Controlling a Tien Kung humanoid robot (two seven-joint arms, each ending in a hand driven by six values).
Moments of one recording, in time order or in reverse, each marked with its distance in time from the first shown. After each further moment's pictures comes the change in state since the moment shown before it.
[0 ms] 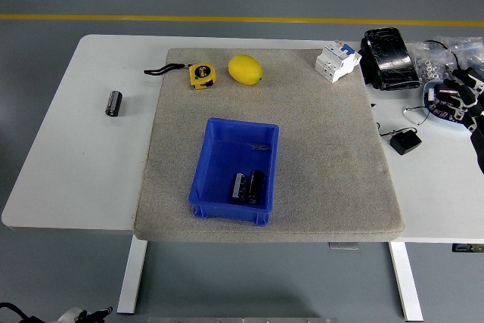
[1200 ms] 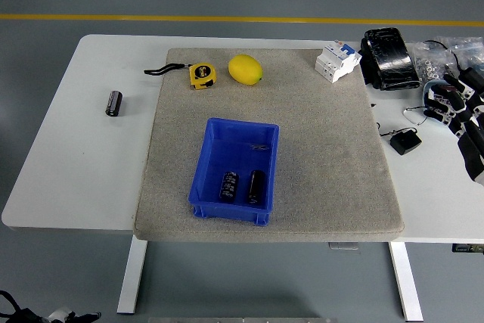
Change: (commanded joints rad) left arm -0.011 0.016 -0.194 0.001 0.330 -0.045 0.076; right arm -0.004 0.012 -0.037 -0.008 0.020 -0.008 0.012
